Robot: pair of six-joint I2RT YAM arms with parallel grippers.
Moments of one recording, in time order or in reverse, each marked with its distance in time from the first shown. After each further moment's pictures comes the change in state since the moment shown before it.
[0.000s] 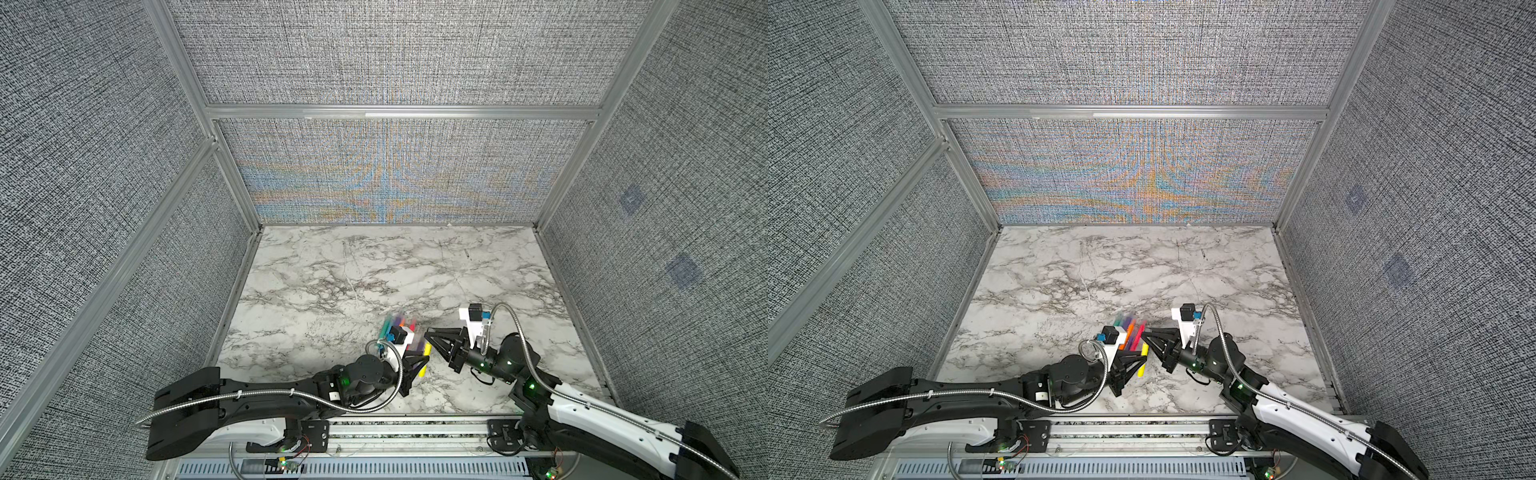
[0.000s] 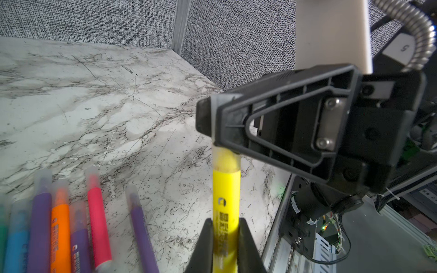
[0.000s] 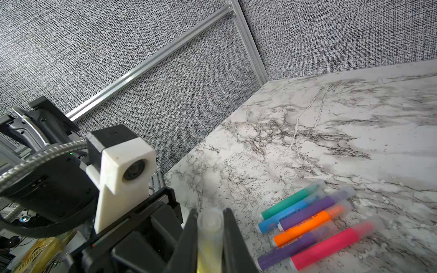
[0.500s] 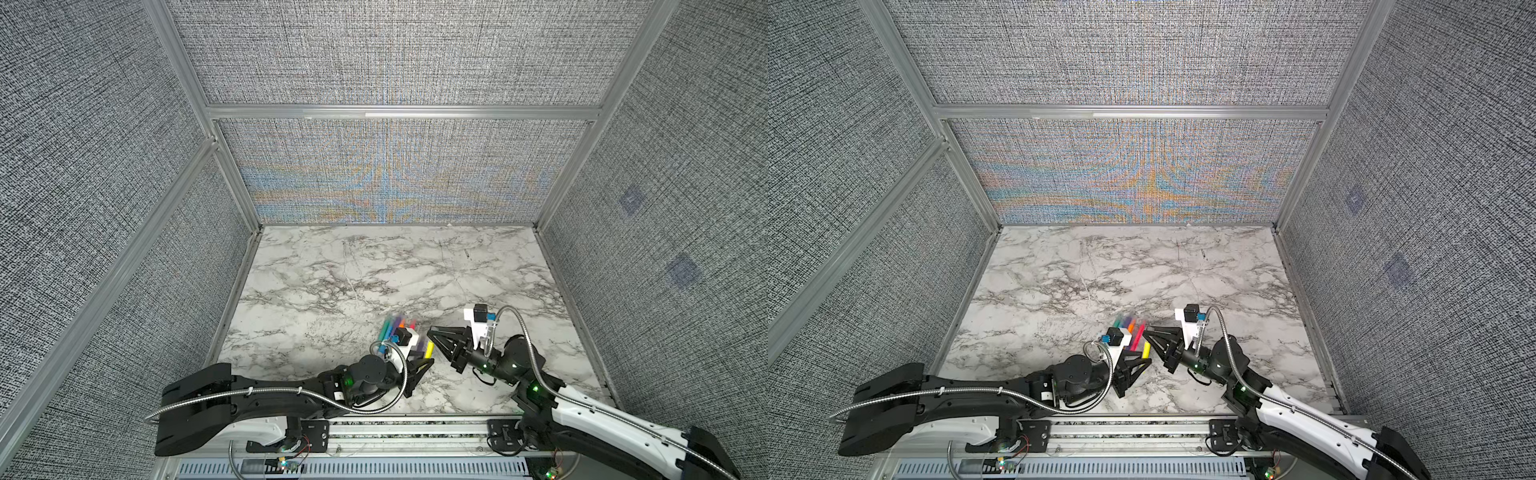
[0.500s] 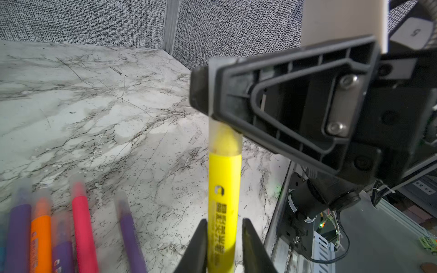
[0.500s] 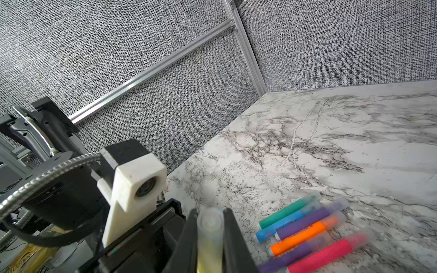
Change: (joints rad) left arm 0.000 0.064 0.017 0.048 0.031 0.019; right arm 0.017 -0.043 -0.001 0.000 0.035 -0.026
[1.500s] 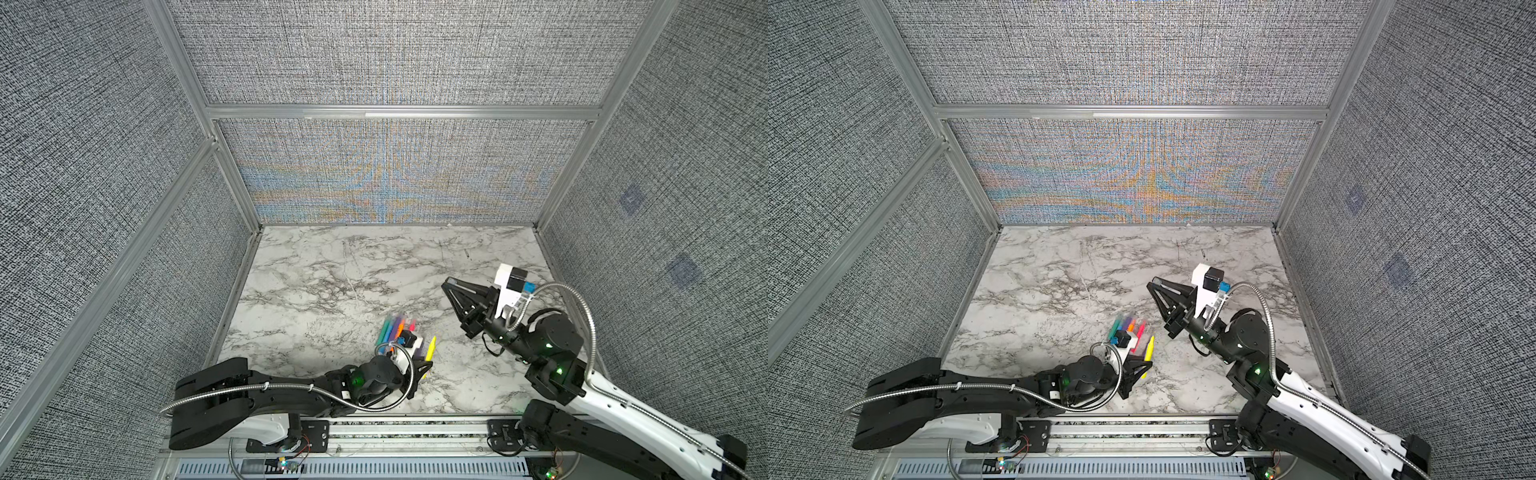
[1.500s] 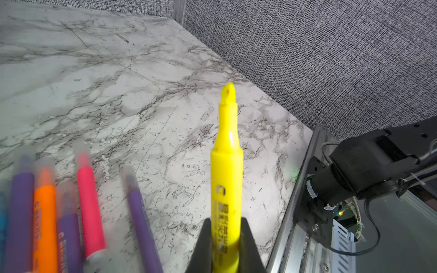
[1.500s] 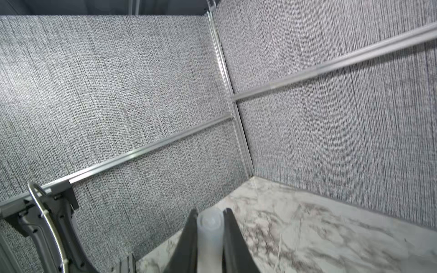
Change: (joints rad) left arm 0.001 0.088 0.015 -0.058 -0.023 -0.030; right arm 0.002 0.067 0.475 -0.119 0.154 -0.204
